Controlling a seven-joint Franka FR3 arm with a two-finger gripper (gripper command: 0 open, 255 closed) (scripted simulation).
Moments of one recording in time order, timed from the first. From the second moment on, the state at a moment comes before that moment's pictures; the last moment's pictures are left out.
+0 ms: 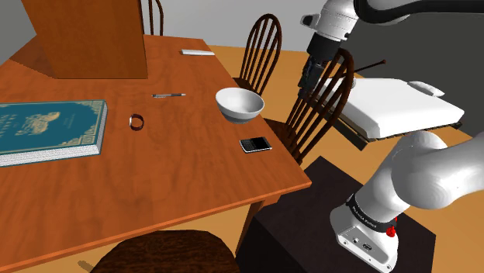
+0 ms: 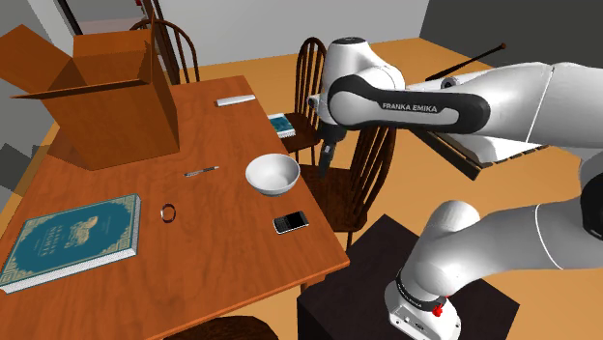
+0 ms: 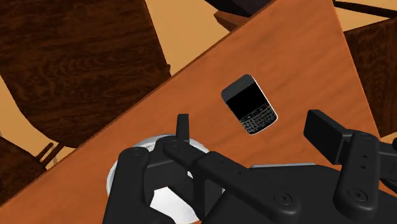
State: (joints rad) arm 0.15 -0.70 -0.07 -2.48 0.03 1.83 -0.48
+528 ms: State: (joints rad) arm 0.29 -0.54 -0.05 -2.59 0.00 2.11 -0.75
